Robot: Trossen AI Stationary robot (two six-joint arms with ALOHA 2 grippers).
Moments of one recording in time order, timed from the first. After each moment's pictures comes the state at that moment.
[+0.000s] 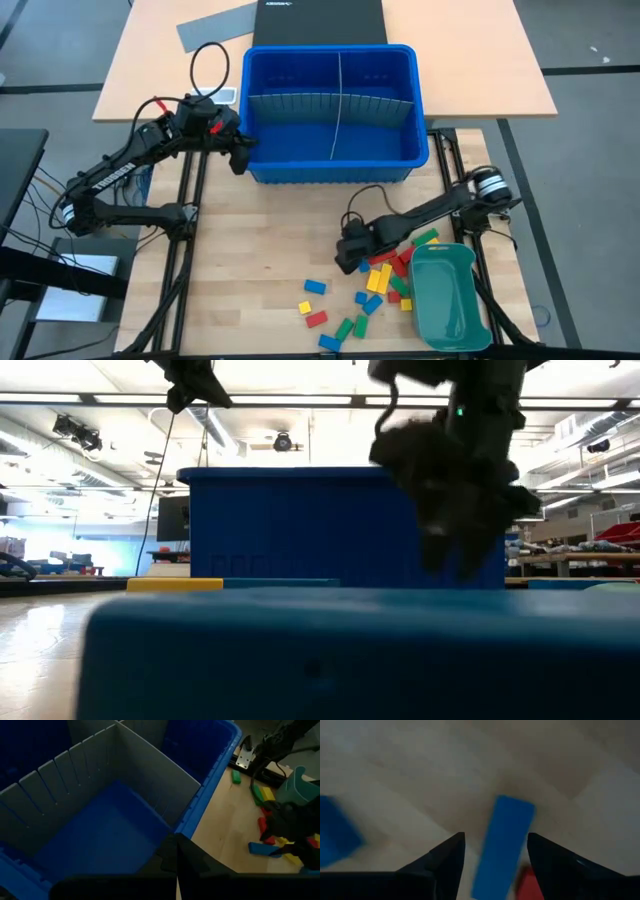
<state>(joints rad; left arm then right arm) 0.56 1.03 1.25 -0.78 0.12 -0.10 0.30 1.82 1.22 -0.73 0.13 1.22</state>
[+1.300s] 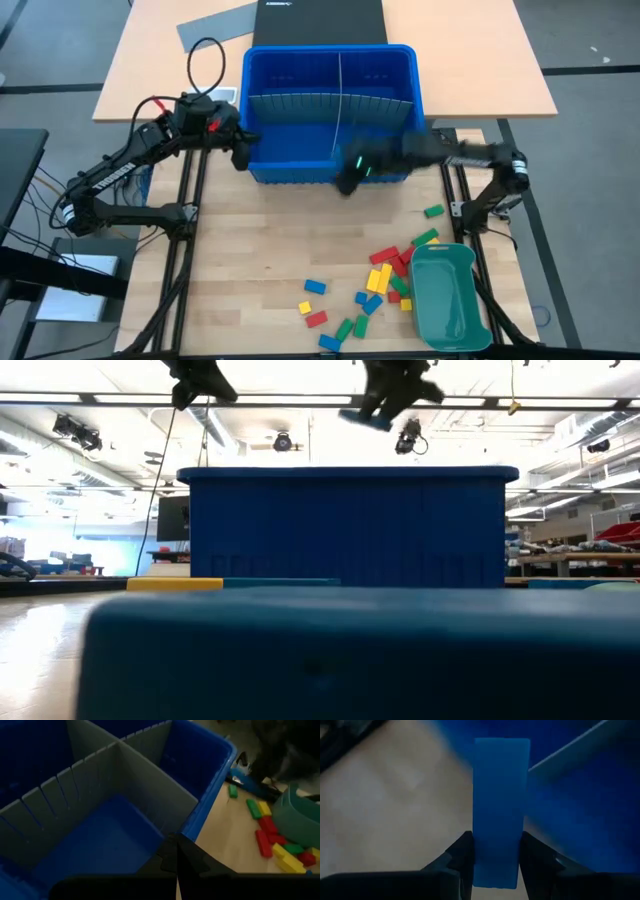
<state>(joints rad) 0.56 1.03 1.25 -0.71 0.12 -0.11 -0.07 1.64 1.73 -1.08 0.33 0.64</state>
